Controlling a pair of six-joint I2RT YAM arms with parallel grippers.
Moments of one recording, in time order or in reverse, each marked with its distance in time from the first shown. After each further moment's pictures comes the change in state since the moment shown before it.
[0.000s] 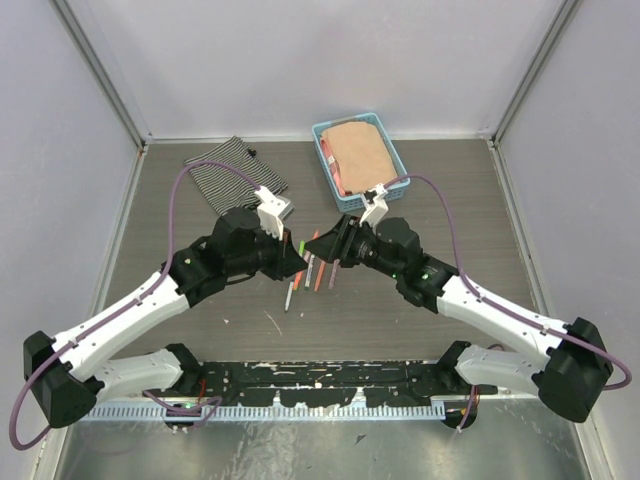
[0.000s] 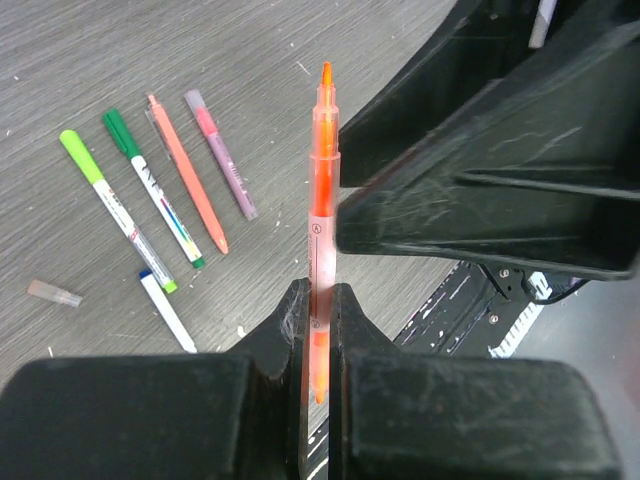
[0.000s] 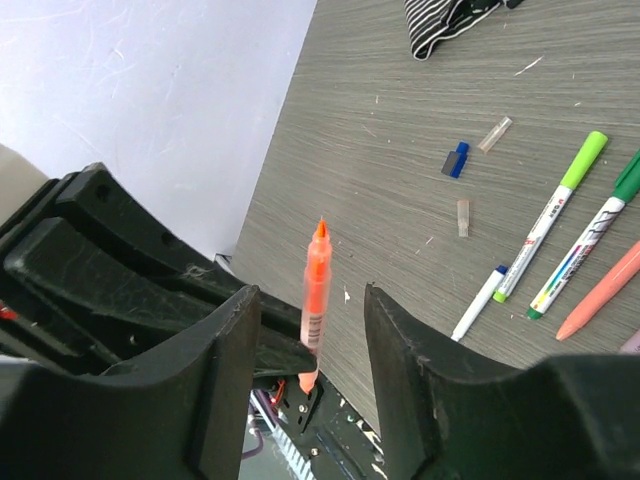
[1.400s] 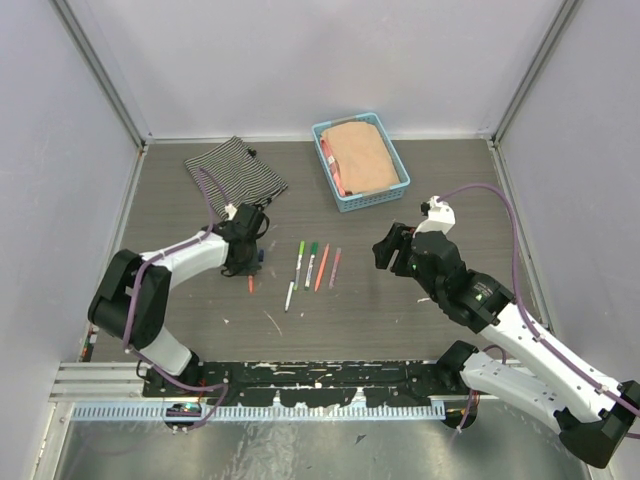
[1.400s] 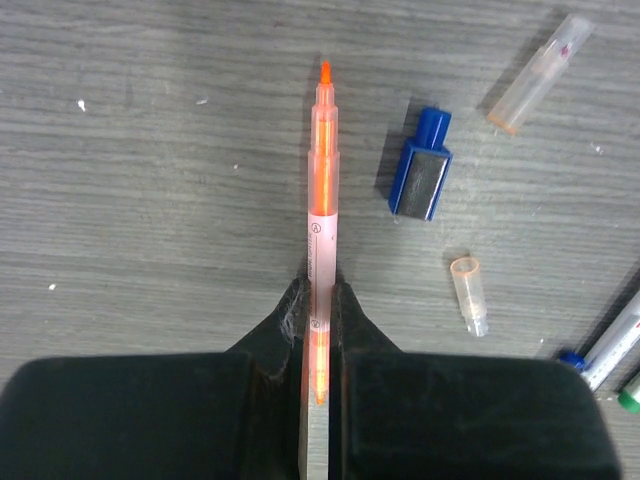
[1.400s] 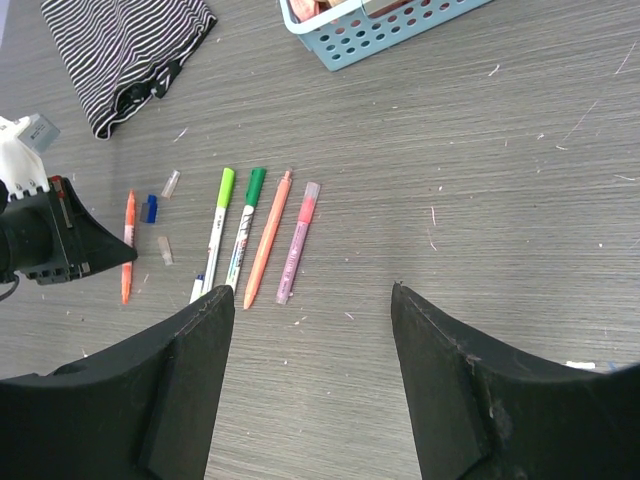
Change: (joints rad) left arm 0.344 0.526 -0.058 -0.096 -0.352 -0.168; right arm -0.063 -0.315 0.051 -0.646 0.507 -0.242
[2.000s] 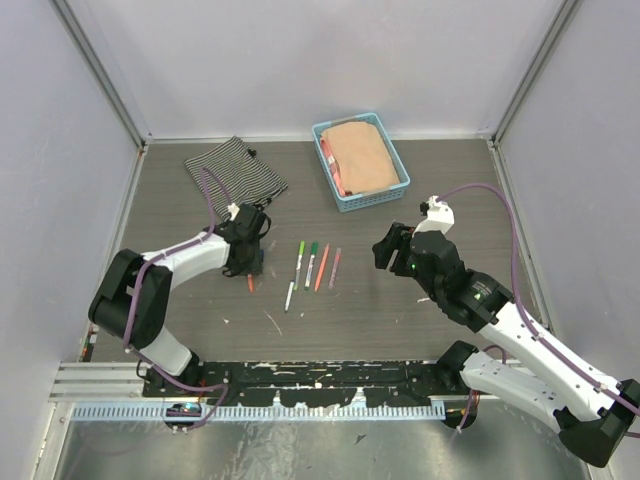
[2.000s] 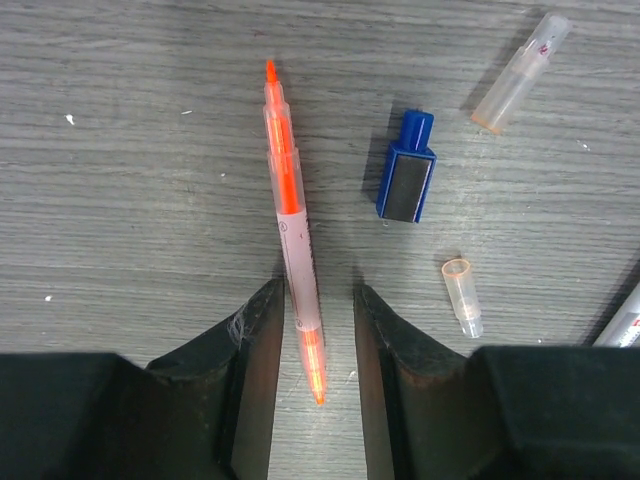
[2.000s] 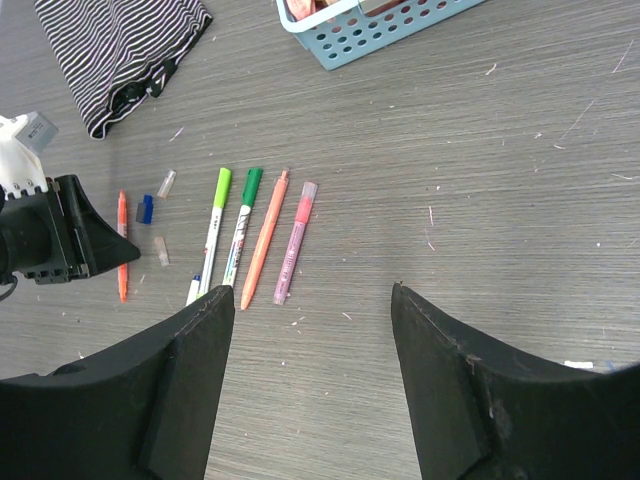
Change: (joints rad) left arm -0.009 0.000 -0.004 0.013 -0.004 0.026; right arm 0.000 0.008 0.000 0.001 0.001 0.000
